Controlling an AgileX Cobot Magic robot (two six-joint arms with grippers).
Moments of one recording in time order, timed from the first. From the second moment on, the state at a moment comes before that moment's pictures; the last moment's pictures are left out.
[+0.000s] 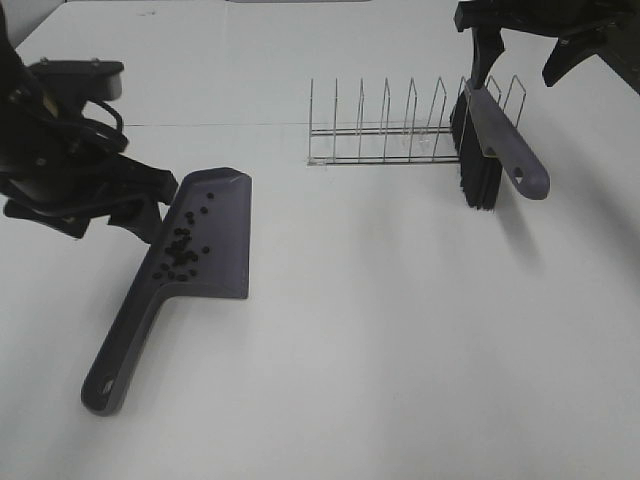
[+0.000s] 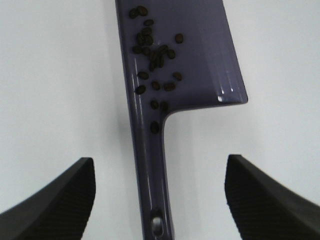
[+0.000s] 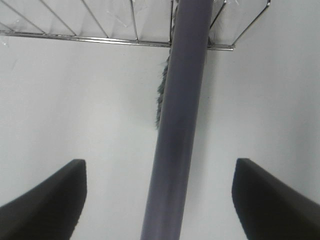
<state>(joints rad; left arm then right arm) -0.43 1.67 -1.07 -0.05 0.73 -0.23 0.13 2.14 -2.00 -0.07 1.22 0.10</state>
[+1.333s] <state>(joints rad) -0.43 0.65 -0.65 -0.06 1.14 -0.16 0.13 0.72 -0.61 0.08 1.16 -0.06</state>
